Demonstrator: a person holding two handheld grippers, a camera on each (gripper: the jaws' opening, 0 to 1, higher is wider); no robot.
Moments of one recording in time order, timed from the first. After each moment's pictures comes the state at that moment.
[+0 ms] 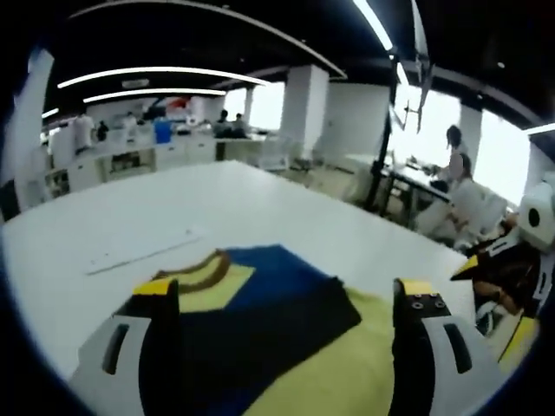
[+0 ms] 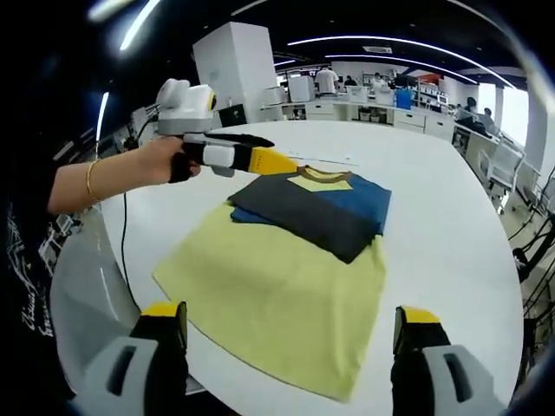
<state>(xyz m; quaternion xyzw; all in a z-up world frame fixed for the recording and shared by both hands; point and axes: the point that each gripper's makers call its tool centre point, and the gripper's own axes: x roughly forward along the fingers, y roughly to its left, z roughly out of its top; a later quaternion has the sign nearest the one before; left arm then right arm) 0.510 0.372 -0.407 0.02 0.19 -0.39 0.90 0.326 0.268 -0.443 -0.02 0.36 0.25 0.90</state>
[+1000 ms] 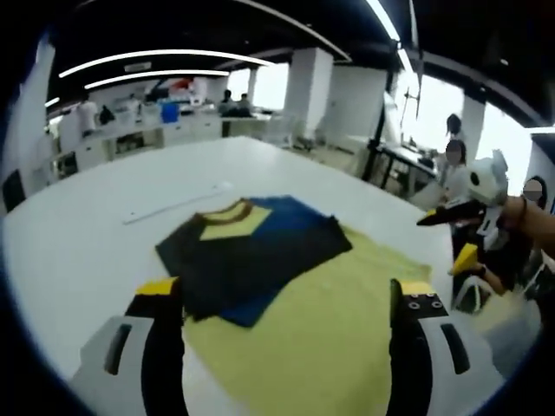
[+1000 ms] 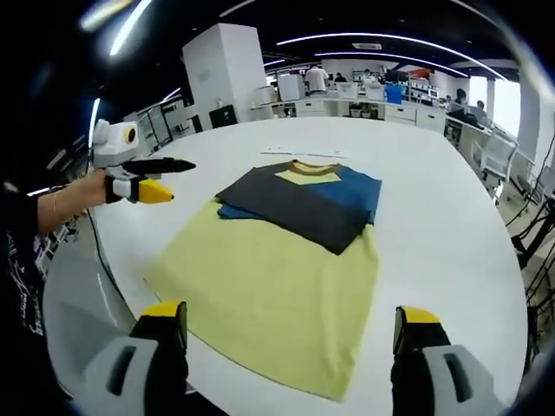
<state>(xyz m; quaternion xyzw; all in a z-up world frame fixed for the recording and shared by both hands) 0.429 0.474 -0.428 0.03 0.25 -0.39 0.88 0.326 0.256 -0.462 -0.01 0.37 0.23 0.90</state>
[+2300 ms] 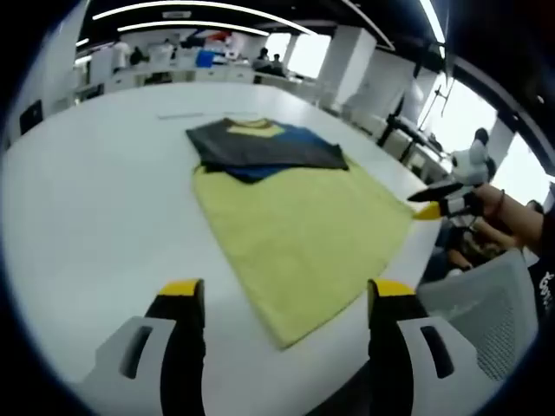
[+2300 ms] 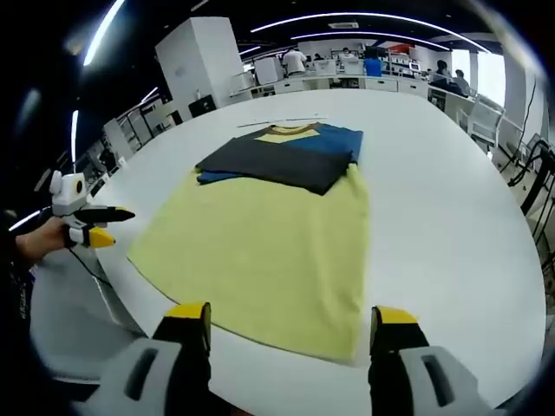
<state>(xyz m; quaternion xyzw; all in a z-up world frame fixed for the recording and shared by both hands) 0.314 0.543 -0.502 -0.03 0.37 -0.32 0.87 0.296 0.235 -0.520 0.03 0.43 0.18 0.89</state>
